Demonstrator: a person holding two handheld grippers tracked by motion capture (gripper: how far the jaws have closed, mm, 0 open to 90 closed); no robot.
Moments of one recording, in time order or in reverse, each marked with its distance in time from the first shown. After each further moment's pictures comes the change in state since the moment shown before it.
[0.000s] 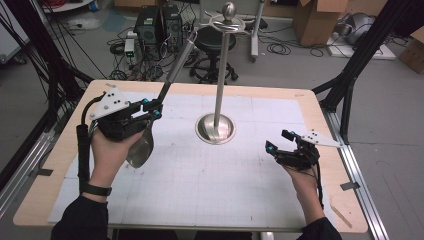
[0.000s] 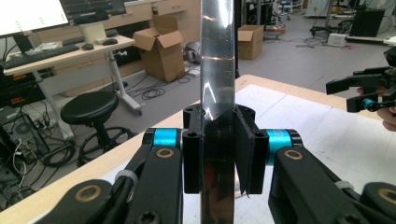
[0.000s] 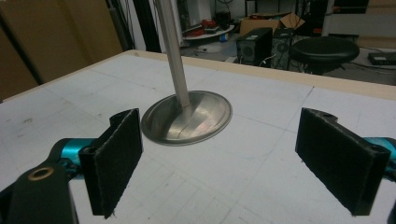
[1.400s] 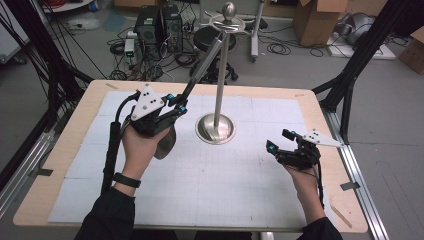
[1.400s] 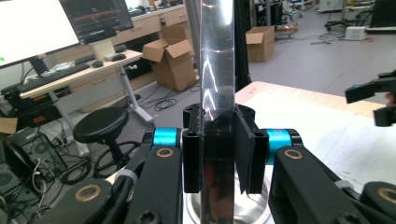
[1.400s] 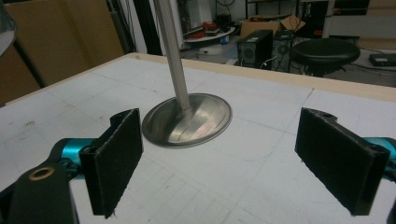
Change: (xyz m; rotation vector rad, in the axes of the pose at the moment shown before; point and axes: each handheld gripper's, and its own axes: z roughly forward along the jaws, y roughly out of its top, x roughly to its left) left arm -0.029 0.005 0.053 -0.021 0.059 0.081; right arm -0.001 0.001 -0.001 -0.006 0.006 0.008
